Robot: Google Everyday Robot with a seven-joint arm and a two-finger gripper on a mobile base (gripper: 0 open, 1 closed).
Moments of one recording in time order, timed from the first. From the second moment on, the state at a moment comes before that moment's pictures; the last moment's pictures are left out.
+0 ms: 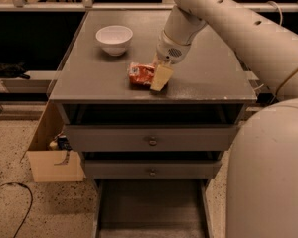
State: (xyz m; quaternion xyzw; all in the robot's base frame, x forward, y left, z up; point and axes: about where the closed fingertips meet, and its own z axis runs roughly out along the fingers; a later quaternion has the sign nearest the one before) arm 0.657 -0.030 0.823 -0.69 0.70 0.11 0.15
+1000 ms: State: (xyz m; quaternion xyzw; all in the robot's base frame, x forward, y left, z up) arm 0.654 -0.075 0.884 -0.67 0.71 0.07 0.17
